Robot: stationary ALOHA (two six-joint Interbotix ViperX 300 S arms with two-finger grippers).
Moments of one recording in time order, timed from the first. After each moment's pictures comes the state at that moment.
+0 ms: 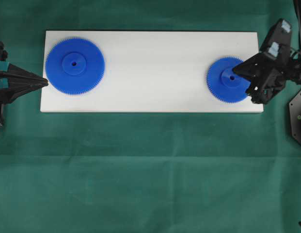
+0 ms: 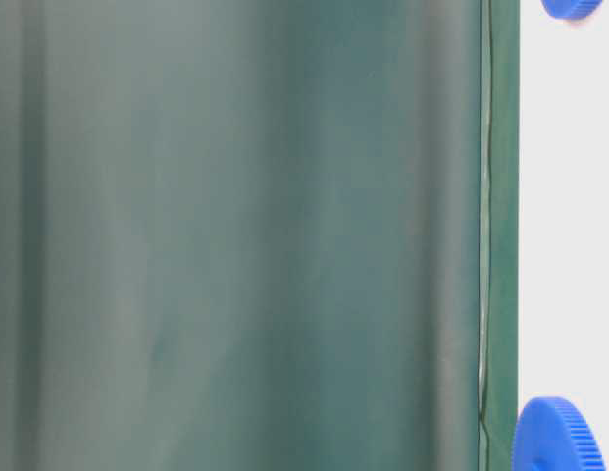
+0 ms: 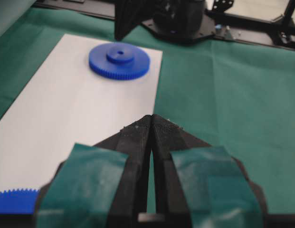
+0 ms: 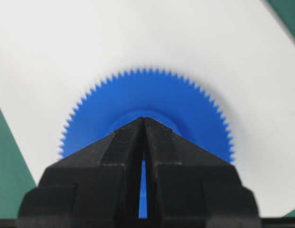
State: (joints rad) left arm 0.09 -1.03 1.29 -0.02 -0.21 -0.11; right arm -0.41 -0.59 1.22 -0.09 0.08 0.40
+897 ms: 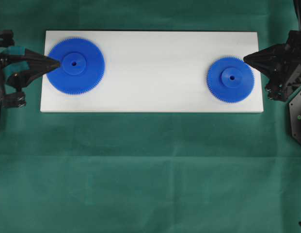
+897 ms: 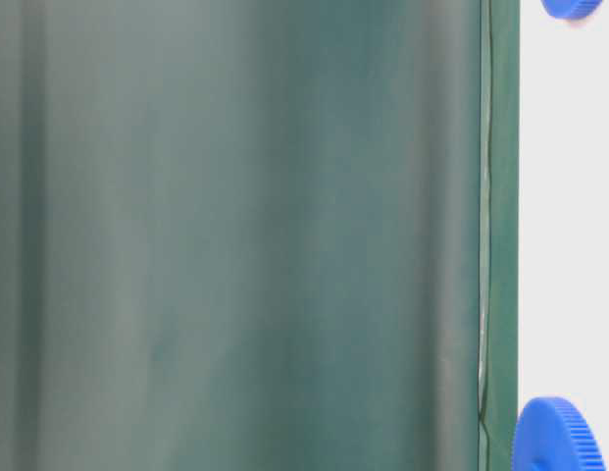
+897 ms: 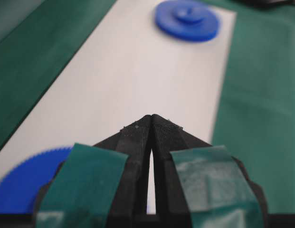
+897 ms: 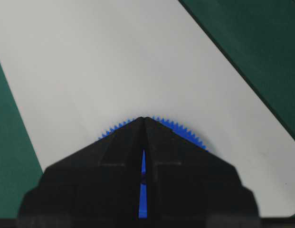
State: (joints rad) left arm 0.29 -0.83 1.26 -0.02 -0.19 -0.11; right arm -0.41 -0.86 1.25 -0.12 0.13 0.40
